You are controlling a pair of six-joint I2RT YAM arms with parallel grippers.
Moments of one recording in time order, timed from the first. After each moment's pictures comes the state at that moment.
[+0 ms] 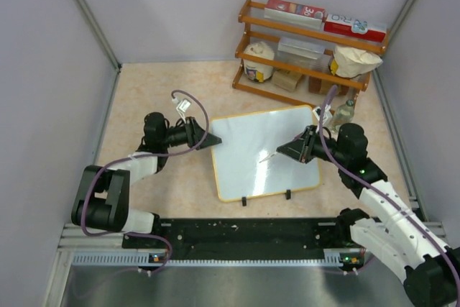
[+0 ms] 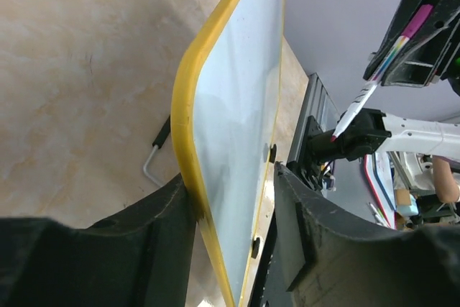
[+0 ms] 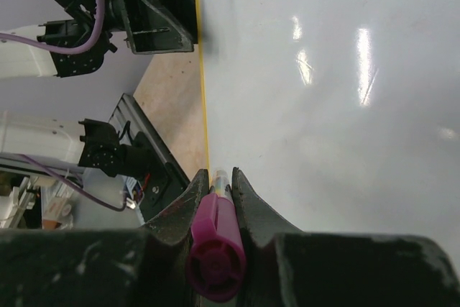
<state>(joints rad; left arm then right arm) -0.16 1.40 0.53 0.68 1.06 -0.70 0.34 0.78 0.54 -0.02 -0.67 0.60</state>
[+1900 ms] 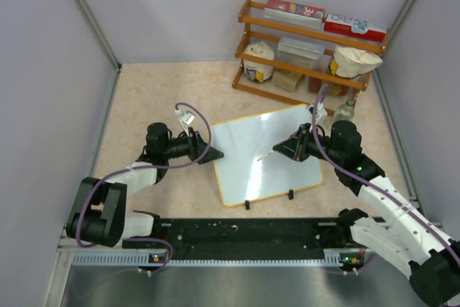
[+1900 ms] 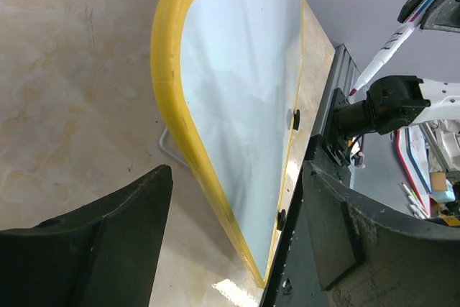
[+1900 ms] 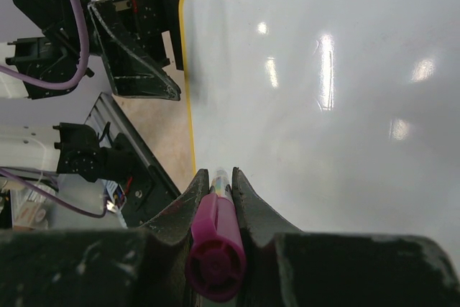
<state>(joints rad) -0.21 1.30 0.43 0.55 1.00 -0.51 0.45 0.82 0.61 -0.07 -0.52 0.54</state>
